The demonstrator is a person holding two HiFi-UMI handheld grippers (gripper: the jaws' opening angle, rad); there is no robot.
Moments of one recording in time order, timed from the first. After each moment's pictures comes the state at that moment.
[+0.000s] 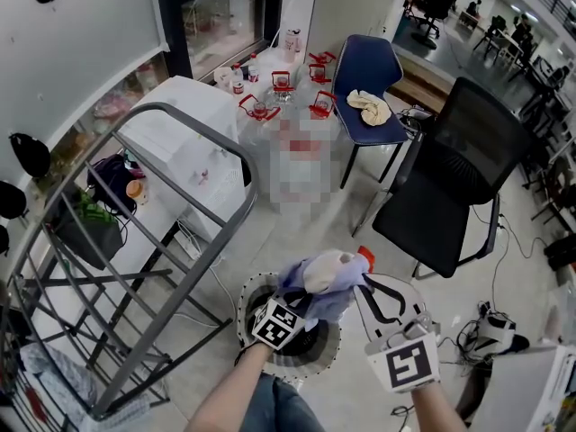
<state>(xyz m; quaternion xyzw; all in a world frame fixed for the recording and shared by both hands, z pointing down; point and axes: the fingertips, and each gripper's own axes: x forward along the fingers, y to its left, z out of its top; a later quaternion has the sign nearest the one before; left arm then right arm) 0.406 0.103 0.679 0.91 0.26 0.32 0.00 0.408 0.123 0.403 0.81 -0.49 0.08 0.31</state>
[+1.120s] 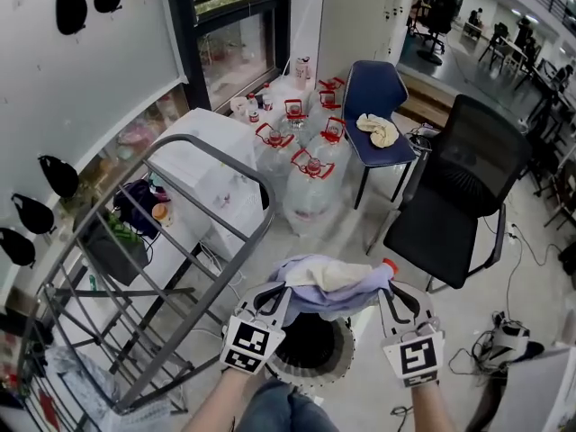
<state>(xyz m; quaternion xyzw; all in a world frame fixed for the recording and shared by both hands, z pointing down) 0.365 0.005 0.464 0.97 0.14 0.18 -0.06 0.414 0.167 0.389 0.87 -0.41 0.10 0.25</state>
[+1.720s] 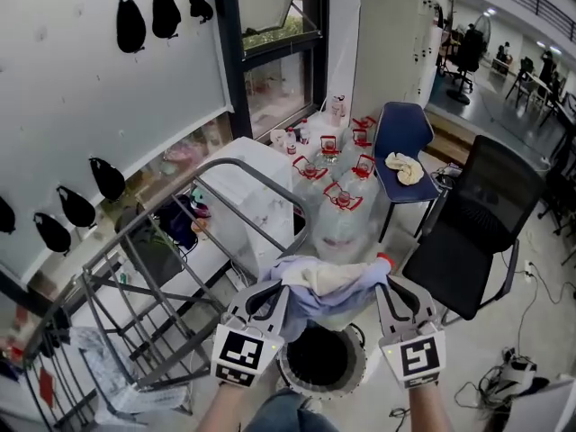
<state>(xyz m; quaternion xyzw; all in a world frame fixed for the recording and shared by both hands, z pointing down) 0.294 -0.030 0.308 0.99 0.02 0.12 -0.08 0.373 0.114 0.281 0.86 -0.47 -0.01 0.20</state>
